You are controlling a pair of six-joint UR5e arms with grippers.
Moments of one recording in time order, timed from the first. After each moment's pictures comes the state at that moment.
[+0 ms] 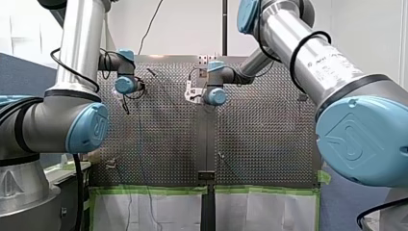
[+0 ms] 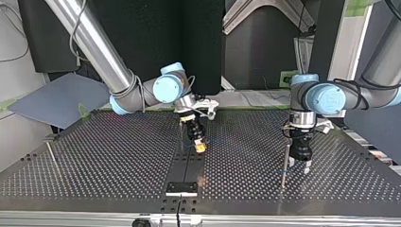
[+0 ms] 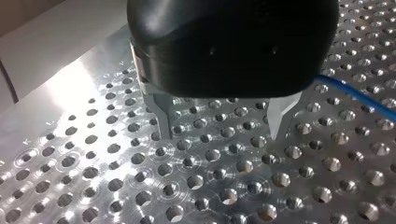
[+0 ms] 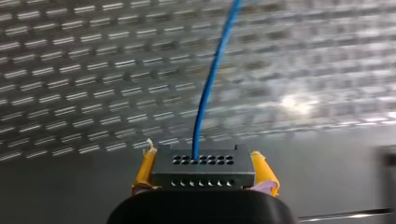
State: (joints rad) left arm 0.08 -1.80 -1.73 -2.57 -1.53 -2.09; right arm 2.30 -0.80 1.08 -0.33 1.56 1.66
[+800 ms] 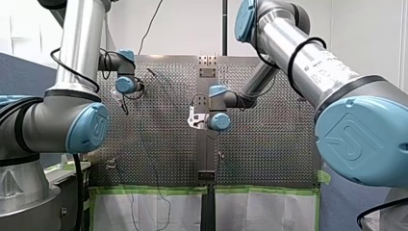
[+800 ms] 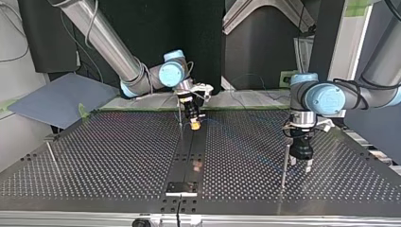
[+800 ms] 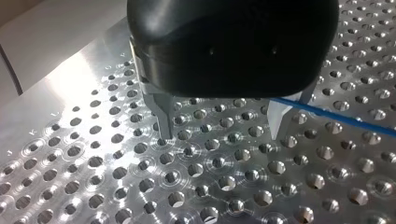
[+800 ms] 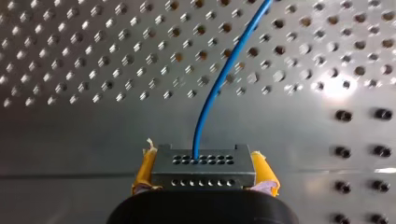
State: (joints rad) left arm 0.08 -1.80 -1.73 -2.58 -1.56 -2.09; right arm 2.29 -0.76 1.29 -0.50 1.62 1.64
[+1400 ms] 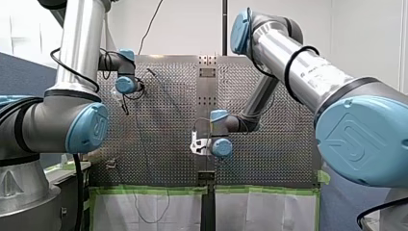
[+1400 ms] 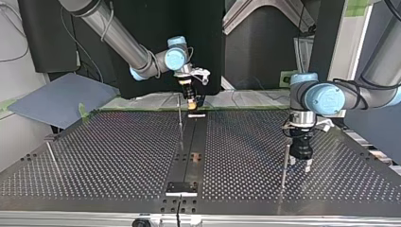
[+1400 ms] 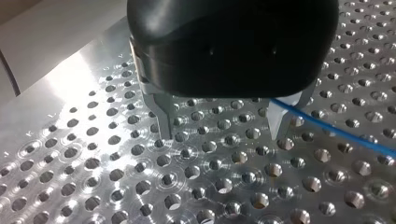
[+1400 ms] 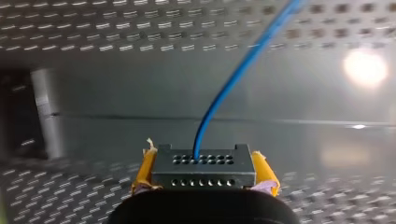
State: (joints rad) left arm 0.07 -1.80 -1.73 -2.59 -1.56 -2.09; right arm 2.31 -0.66 1.45 -0.66 1.71 1.62
